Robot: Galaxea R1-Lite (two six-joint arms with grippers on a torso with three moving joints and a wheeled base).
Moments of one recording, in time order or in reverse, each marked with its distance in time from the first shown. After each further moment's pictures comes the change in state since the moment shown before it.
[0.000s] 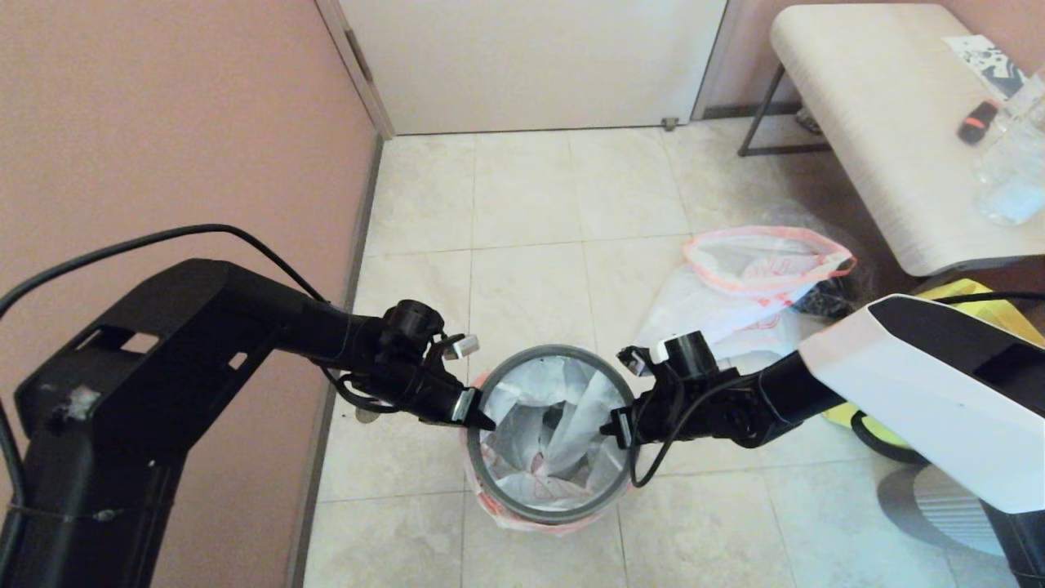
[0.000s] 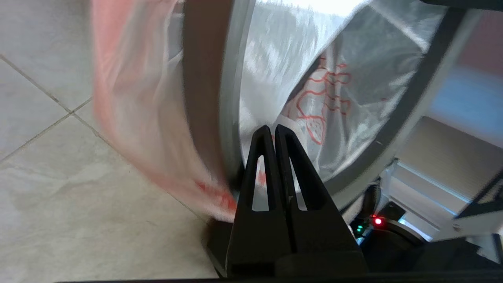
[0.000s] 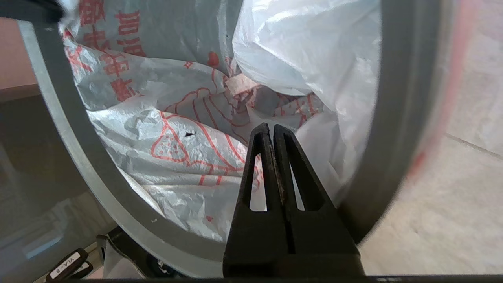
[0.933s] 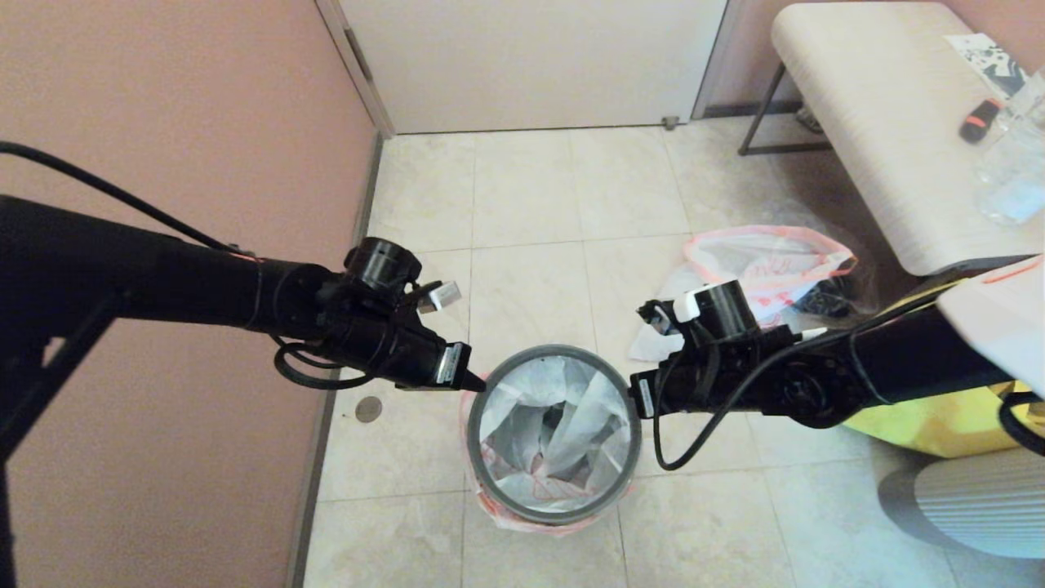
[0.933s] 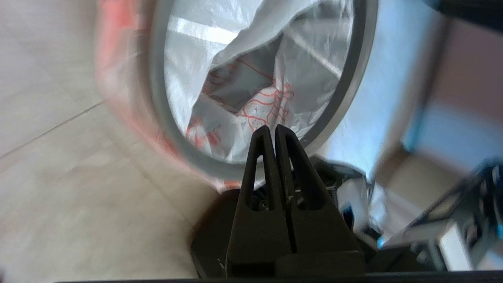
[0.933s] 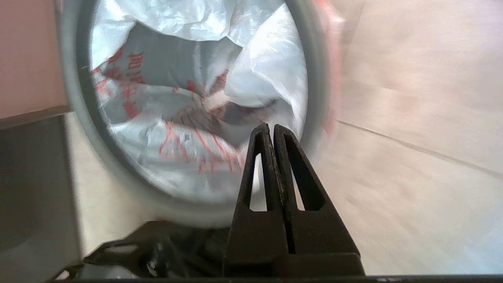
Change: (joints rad) left arm -0.066 -0.349 0.138 0.003 0.120 -0.181; right arm 0.062 -0.336 0.128 0.121 -0.301 0.002
